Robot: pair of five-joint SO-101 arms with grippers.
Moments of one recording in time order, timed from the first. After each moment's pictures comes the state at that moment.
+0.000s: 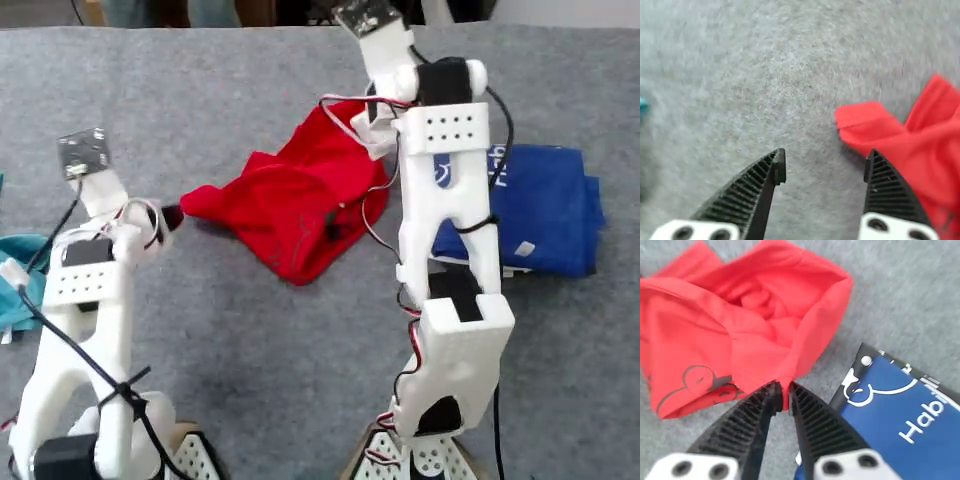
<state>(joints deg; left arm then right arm) -13.0 -29.1 50.2 38.7 17.8 -6.9 22.7 -40.0 93.7 22.3</state>
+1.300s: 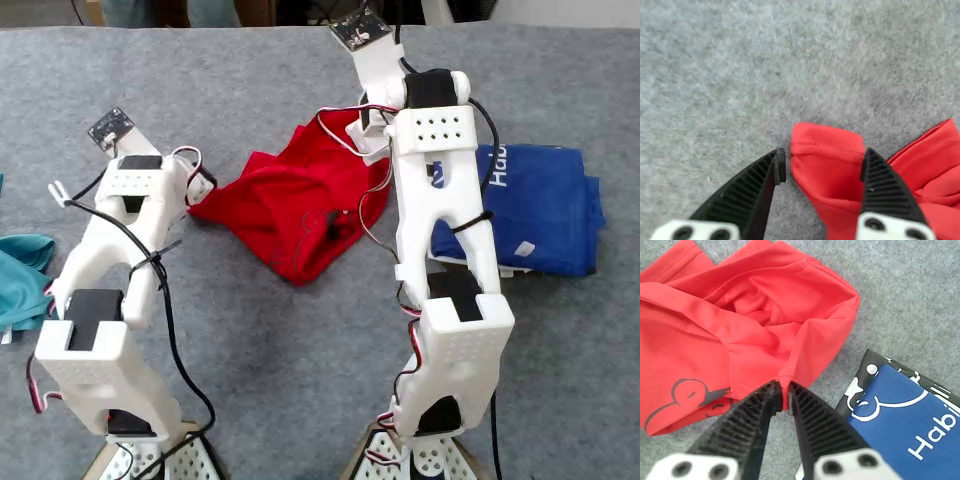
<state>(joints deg) -5.4 12.7 13.9 50.7 42.6 -6.9 22.7 -33.5 86.8 22.3</state>
